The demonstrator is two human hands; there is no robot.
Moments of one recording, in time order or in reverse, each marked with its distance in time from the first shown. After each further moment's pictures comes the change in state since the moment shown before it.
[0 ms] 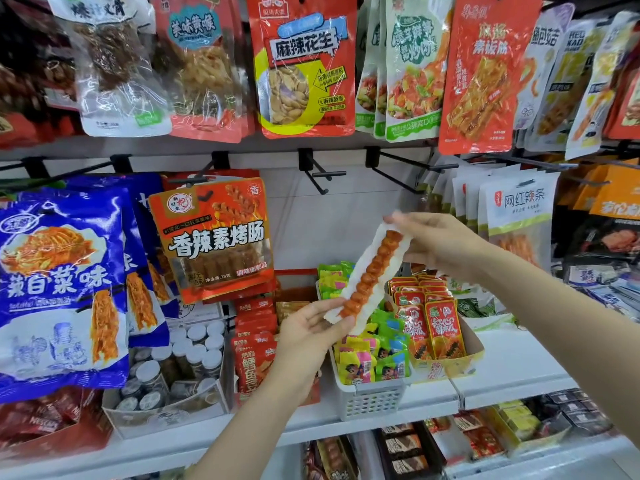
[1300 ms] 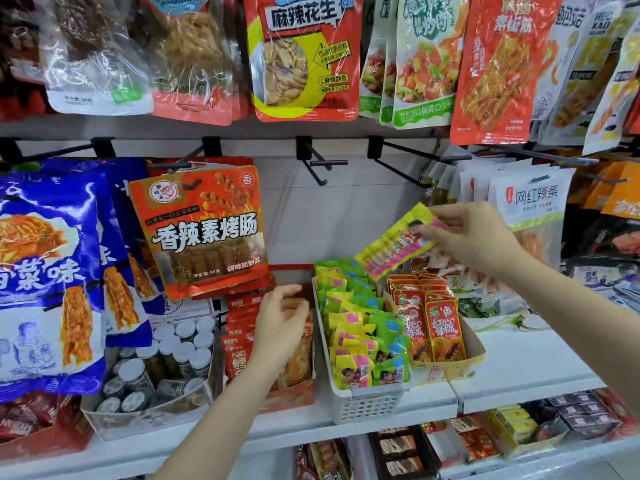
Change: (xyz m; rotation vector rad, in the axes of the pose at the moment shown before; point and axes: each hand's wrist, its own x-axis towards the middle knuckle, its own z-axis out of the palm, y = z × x) left_hand 0.049 -0.015 -0.034 0.572 0.282 0.118; right_hand -0.001 0.008 -0.029 -0.610 0.328 -0.357
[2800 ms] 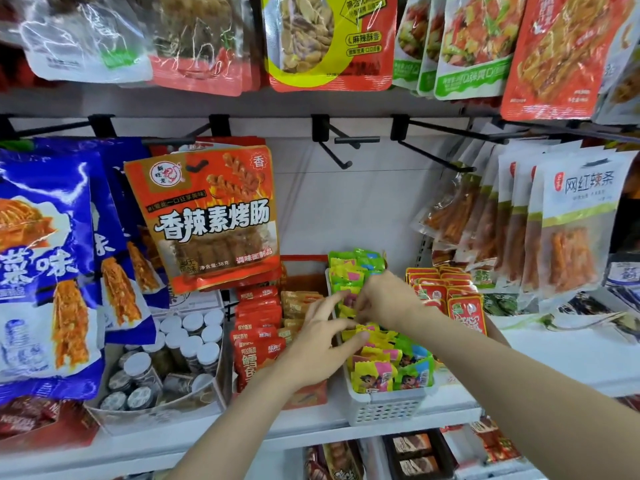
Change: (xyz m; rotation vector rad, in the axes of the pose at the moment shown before) left_hand 0.004 -0.041 0.016 0.429 -0.545 0.345; right_hand -0.012 0.022 0.160 -0.578 -0.566 0.057
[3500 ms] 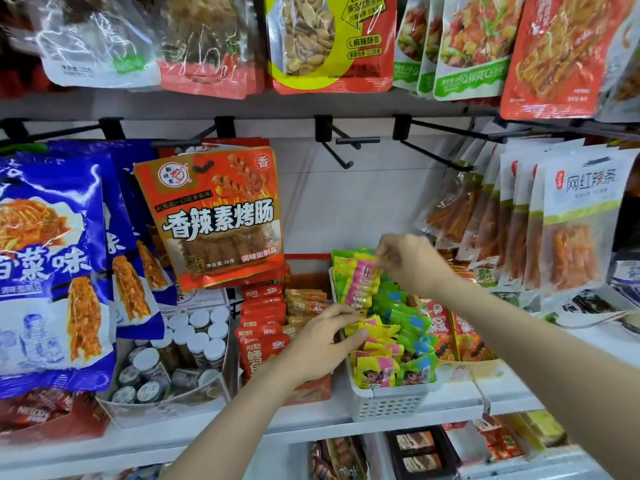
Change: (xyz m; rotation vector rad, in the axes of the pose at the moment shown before) left_hand 0.000 0.000 -0.003 0.006 -0.079 -0.034; right_hand -0.009 0.016 -0.048 0.216 0.293 -0.042
